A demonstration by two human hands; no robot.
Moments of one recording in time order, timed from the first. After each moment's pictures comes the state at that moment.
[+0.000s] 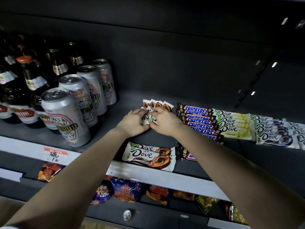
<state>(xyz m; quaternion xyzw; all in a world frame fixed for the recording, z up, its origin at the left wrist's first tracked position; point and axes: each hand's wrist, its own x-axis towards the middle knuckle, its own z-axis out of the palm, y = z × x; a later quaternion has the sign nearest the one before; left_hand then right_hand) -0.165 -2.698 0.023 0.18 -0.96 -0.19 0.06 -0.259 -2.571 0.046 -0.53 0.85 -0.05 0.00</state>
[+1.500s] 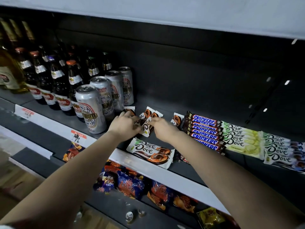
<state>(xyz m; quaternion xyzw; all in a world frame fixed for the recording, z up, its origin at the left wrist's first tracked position) -0.094 -2.682 0.044 0.31 -0.95 -0.03 0.08 -0.230 -2.571 0.048 -0.60 0.80 -0.03 0.05</state>
